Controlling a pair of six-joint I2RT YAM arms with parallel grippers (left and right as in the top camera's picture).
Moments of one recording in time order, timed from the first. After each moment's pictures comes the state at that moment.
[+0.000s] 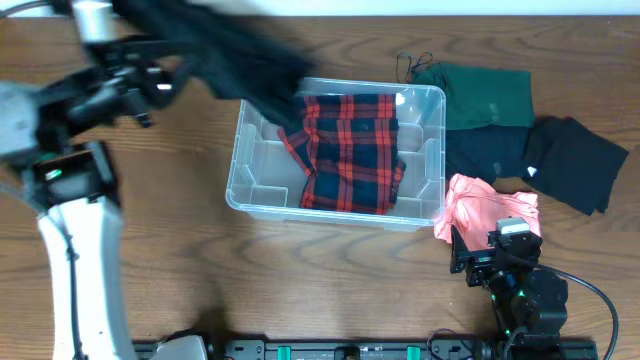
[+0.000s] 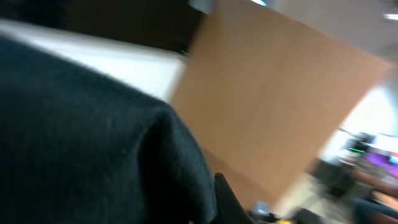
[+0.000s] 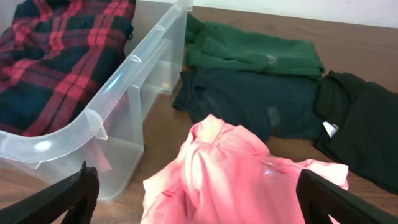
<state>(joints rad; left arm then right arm) 0.21 1.32 1.24 0.58 1.39 -0.98 0.02 0.01 0.14 -0.51 -0.11 -0.05</state>
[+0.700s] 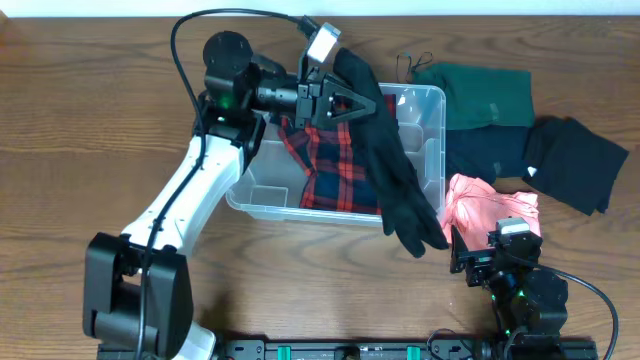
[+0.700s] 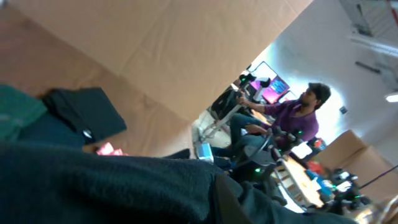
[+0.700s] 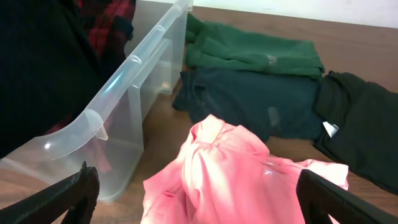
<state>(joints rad) -0.30 1.70 1.24 0.69 1.45 -0.91 0.02 0.01 0.14 -0.51 -0.11 -0.05</state>
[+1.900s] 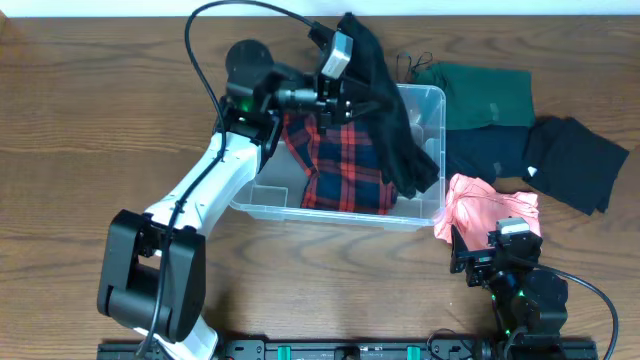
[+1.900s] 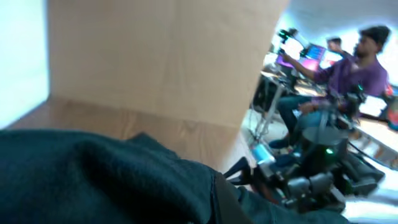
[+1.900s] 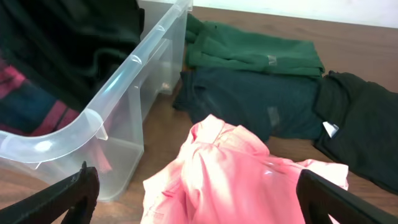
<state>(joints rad) -0.35 1.78 1.25 0.84 1.38 -0.54 0.02 0.01 0.14 -0.51 -0.11 -0.05</state>
